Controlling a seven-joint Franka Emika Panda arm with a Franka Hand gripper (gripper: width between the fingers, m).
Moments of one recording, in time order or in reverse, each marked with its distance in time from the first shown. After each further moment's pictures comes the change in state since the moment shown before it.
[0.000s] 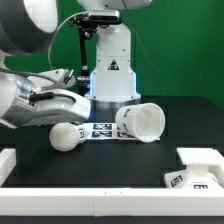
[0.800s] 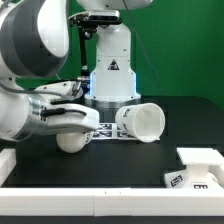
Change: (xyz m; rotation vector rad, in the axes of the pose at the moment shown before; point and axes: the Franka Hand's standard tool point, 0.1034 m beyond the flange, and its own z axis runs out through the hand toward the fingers) arm 0.013 -0.002 0.029 -0.013 -0.066 -0.012
